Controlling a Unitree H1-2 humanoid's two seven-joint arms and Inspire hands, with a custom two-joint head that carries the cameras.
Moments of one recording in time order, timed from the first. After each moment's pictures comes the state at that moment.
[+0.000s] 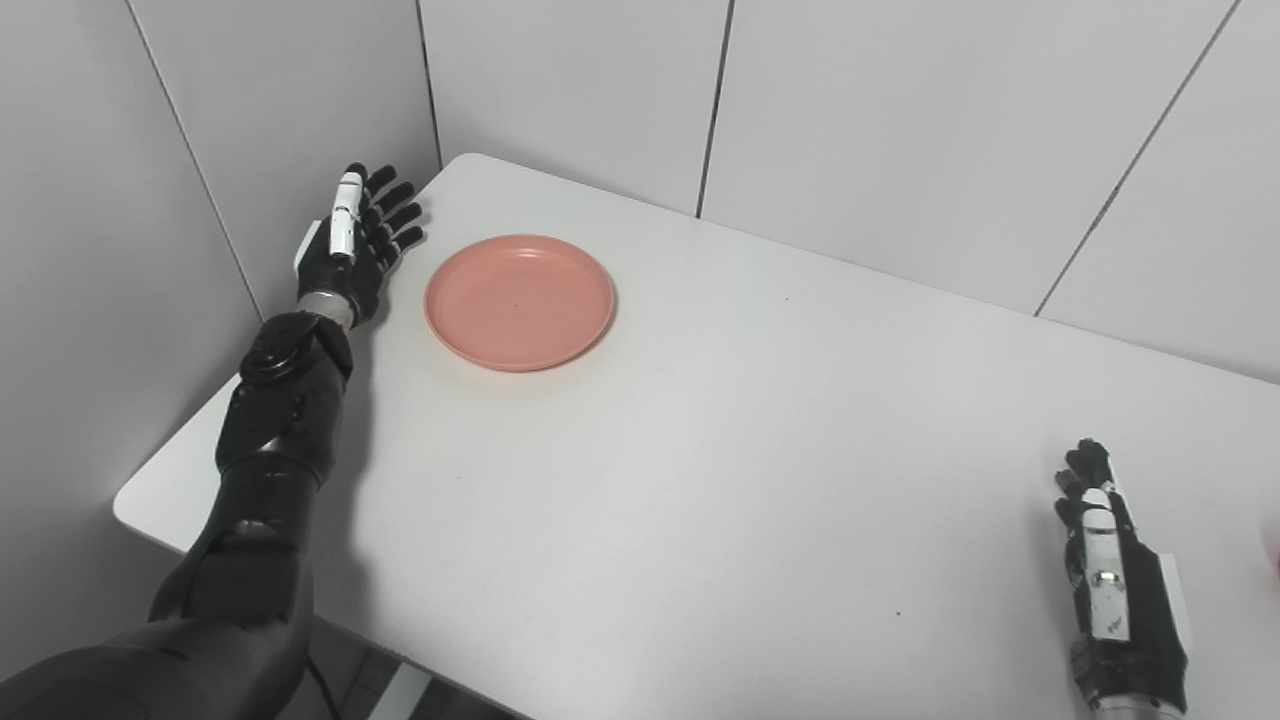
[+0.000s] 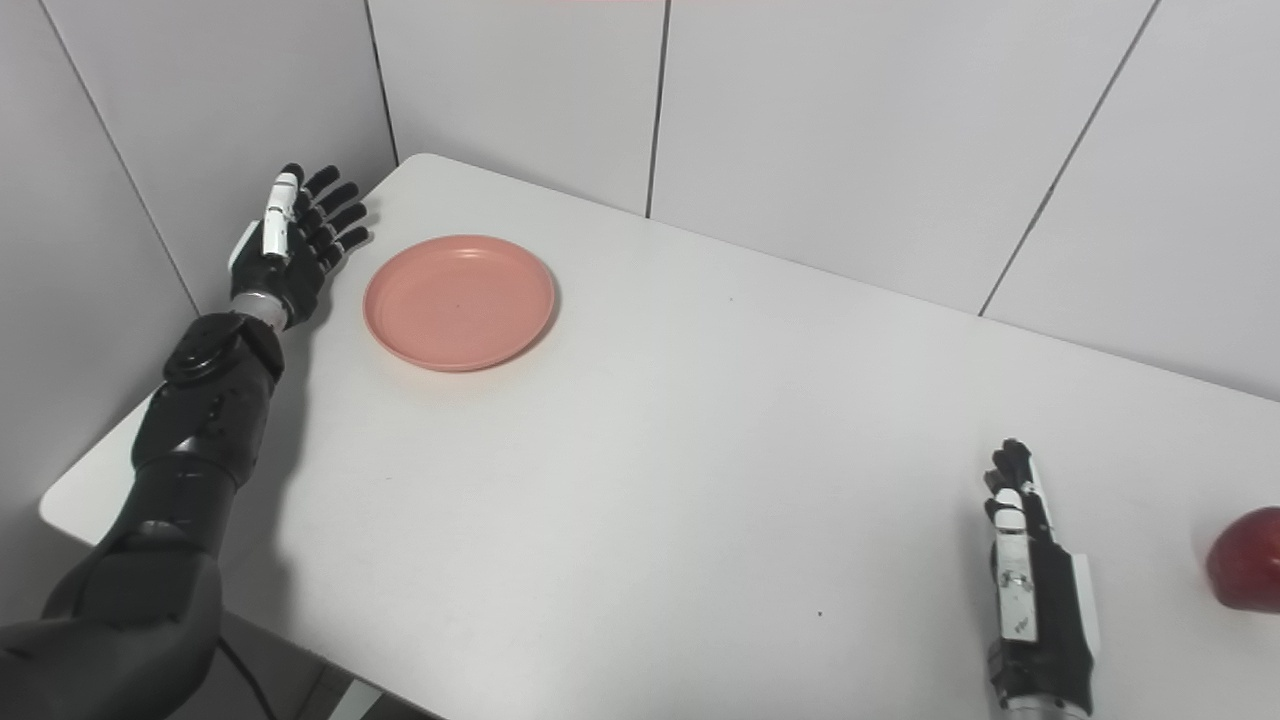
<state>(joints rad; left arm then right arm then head) -0.48 0.44 0.46 0.66 -0.41 0.06 -0.15 -0.07 -0.10 0.01 -0.01 0.03 0.00 0.10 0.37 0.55</state>
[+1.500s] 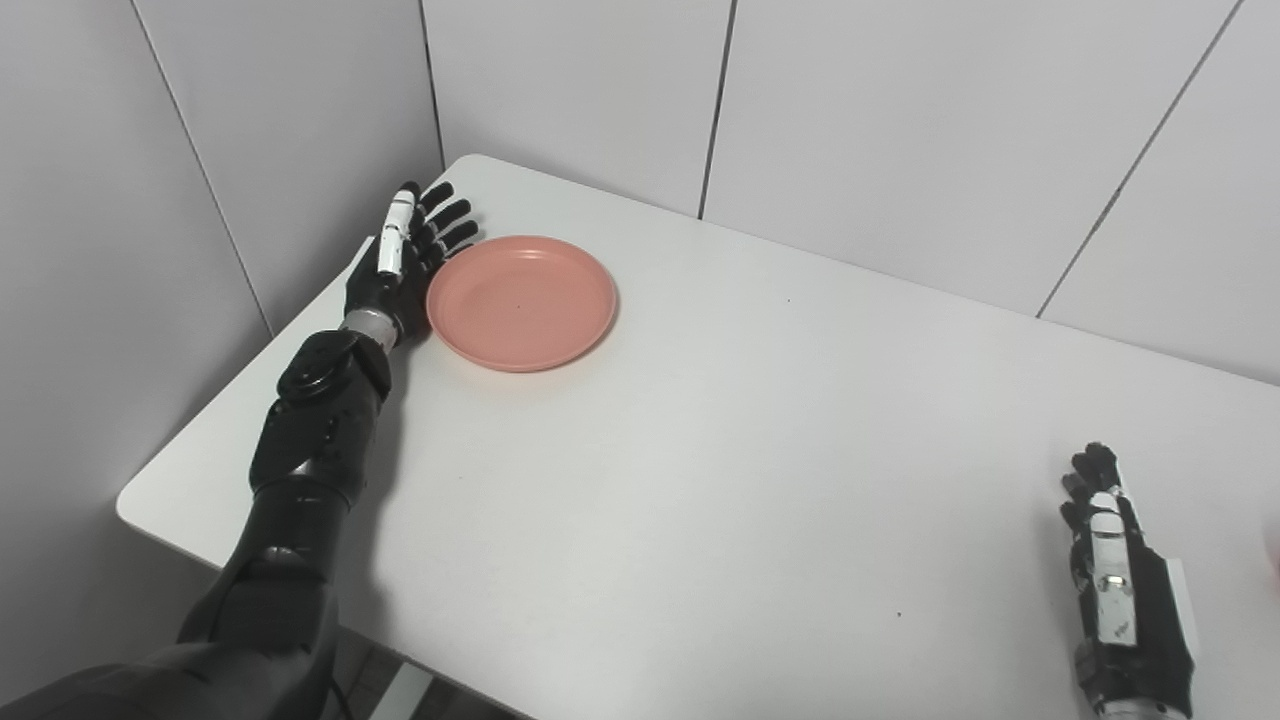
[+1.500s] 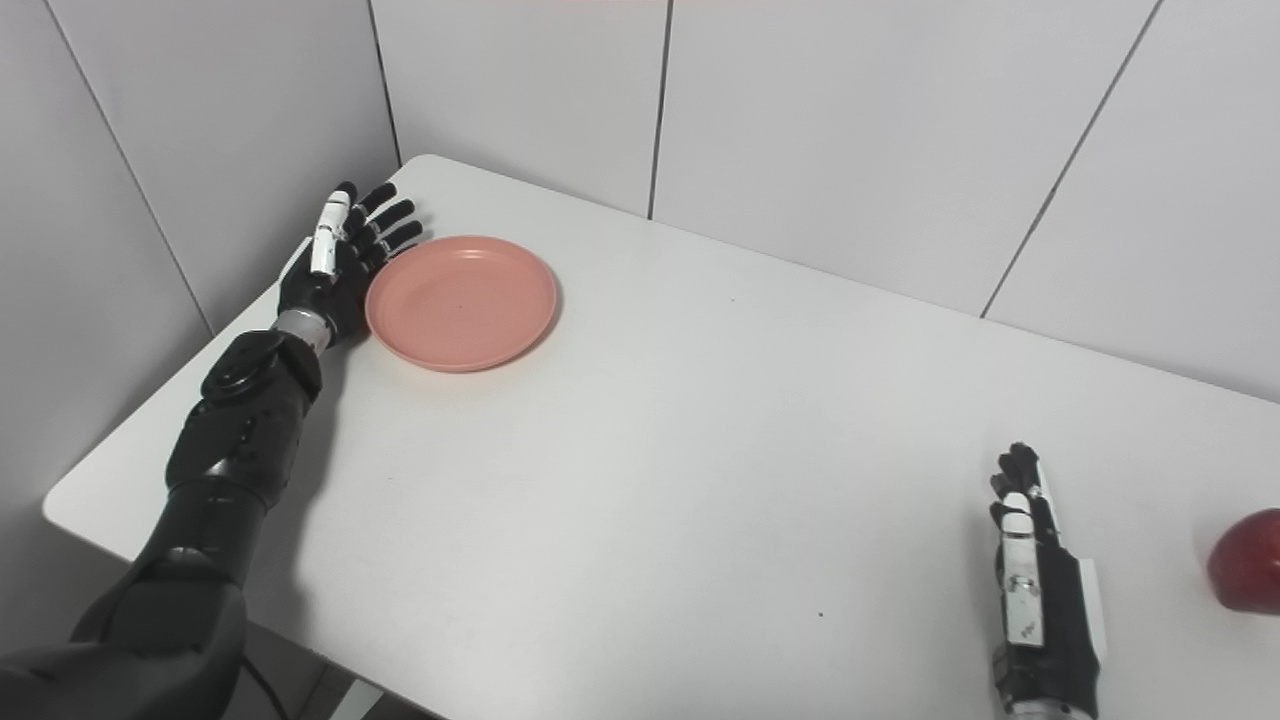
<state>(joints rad) -0.44 0.37 0.41 0.56 -0.43 0.11 -0.18 -0.07 -0.10 0.00 -0.01 0.04 0.00 0.10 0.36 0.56</state>
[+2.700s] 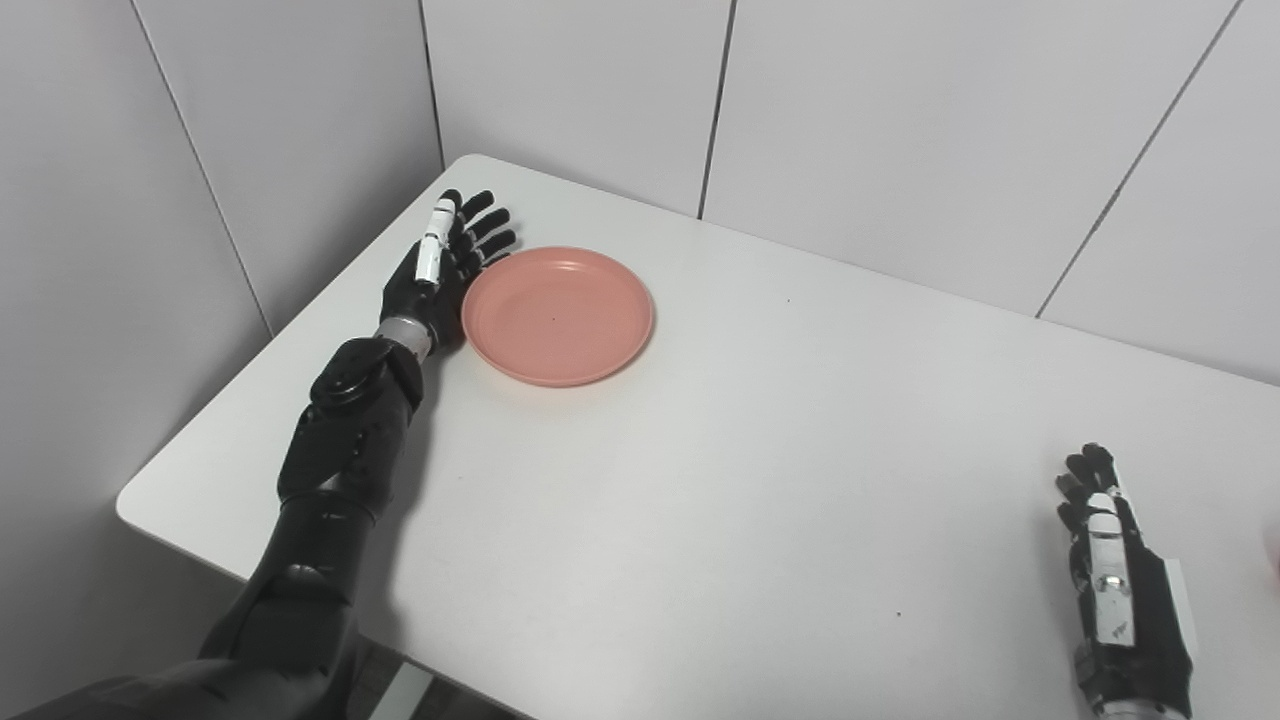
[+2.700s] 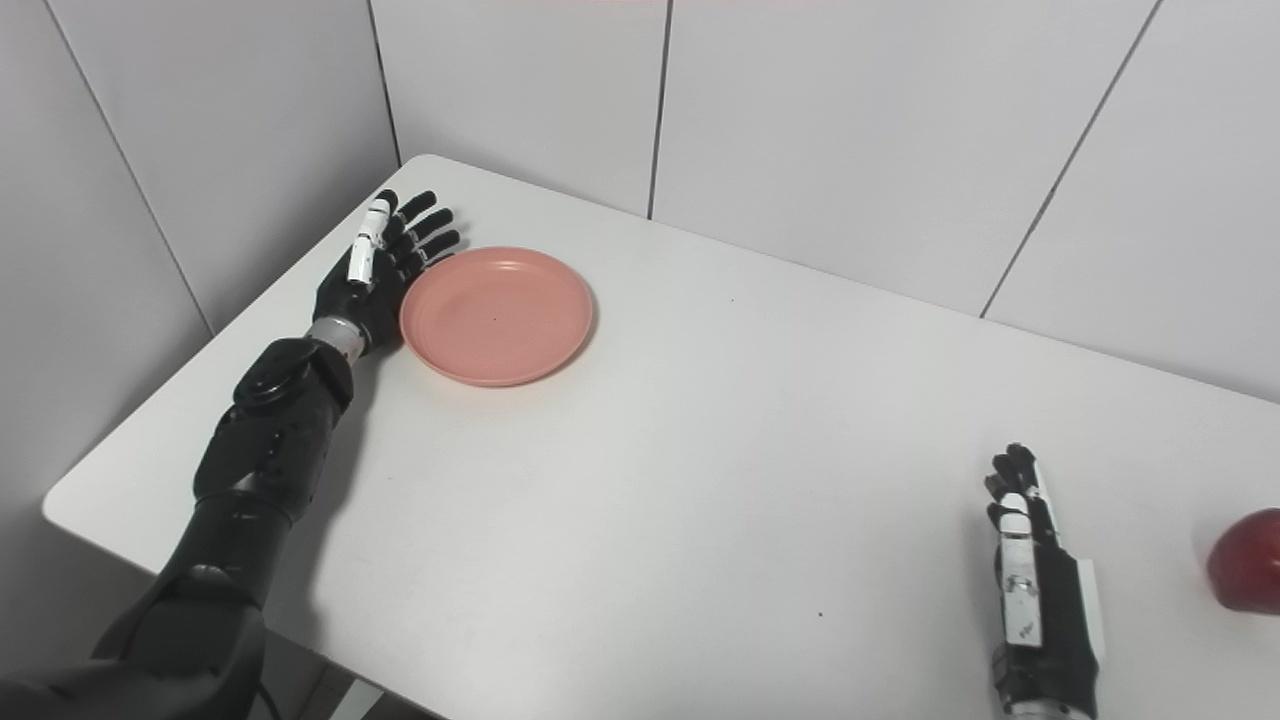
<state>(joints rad) -0.43 0.32 0.35 0.50 -0.43 0.16 -0.15 -0.07 -0.10 0.00 -0.01 0.03 0.00 0.10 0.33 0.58</state>
